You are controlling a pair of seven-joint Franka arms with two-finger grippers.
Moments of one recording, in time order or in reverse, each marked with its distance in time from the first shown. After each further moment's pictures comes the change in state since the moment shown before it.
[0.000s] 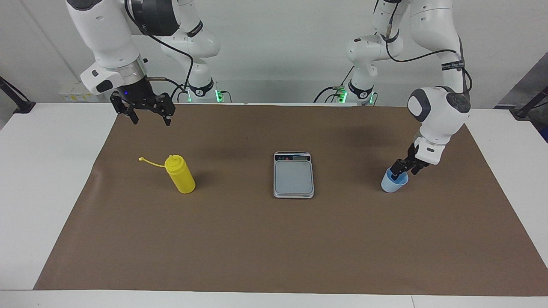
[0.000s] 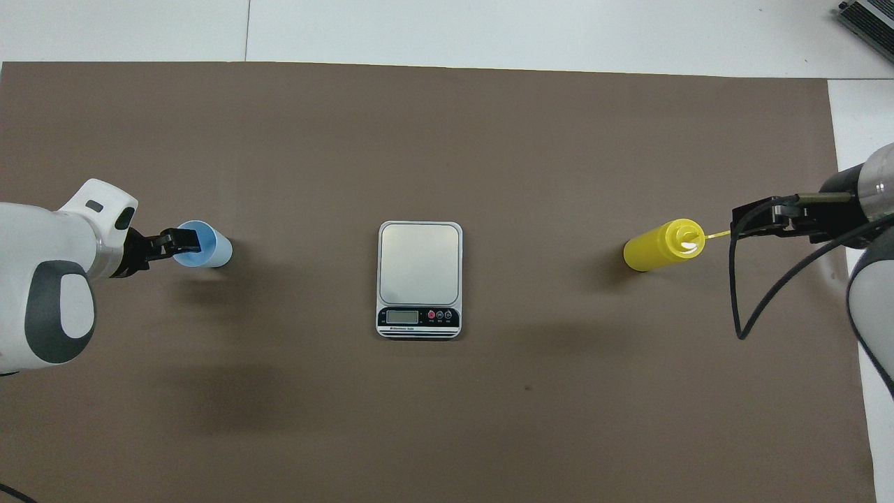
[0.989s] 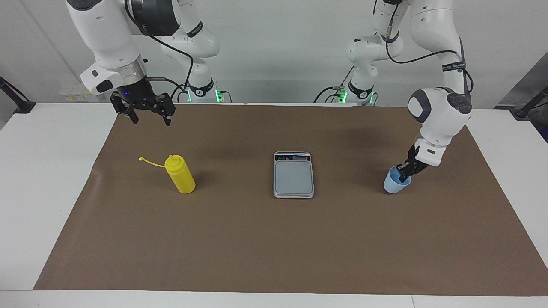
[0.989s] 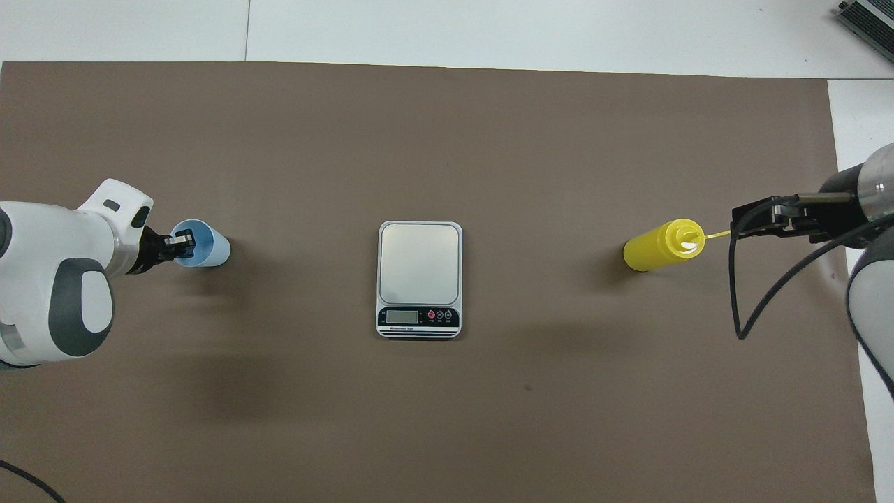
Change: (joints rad) left arm -0.008 -0.005 -0.009 0.139 0.000 -0.112 0.001; right arm 0.000 0.000 0.000 0.000 0.000 0.000 0.000
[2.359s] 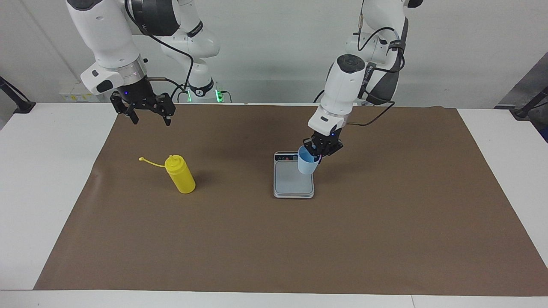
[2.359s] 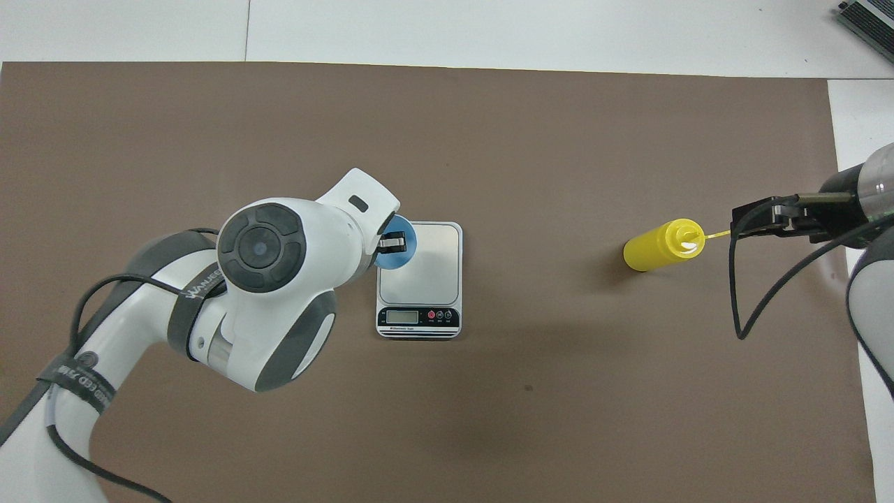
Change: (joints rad) left arm -0.566 0.046 -0.016 0.162 0.128 -0.055 -0.455; right arm 0.000 0.000 0.000 0.000 0.000 0.000 0.000
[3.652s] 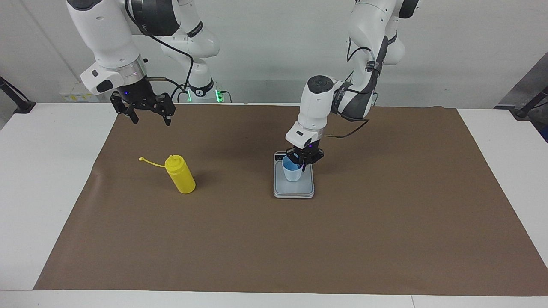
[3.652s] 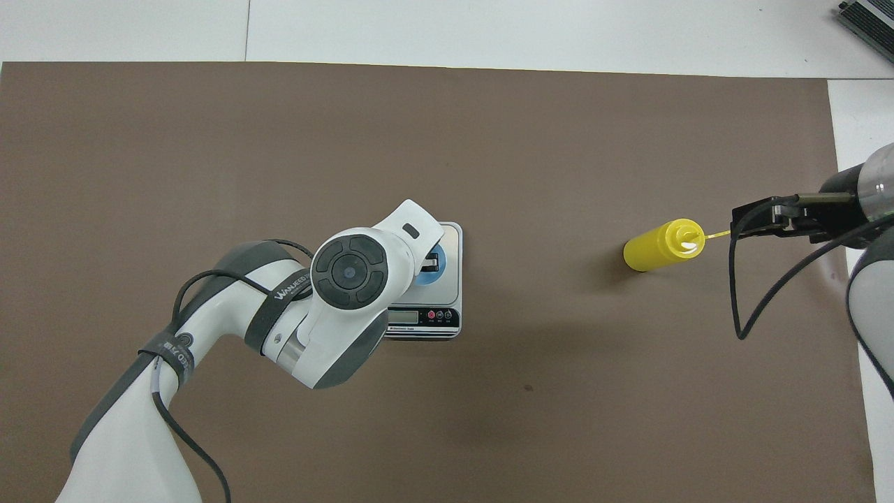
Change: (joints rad) left arm -0.057 0.098 0.004 -0.019 0.075 0.084 -0.061; right arm 0.000 0.000 0.000 0.000 0.000 0.000 0.000
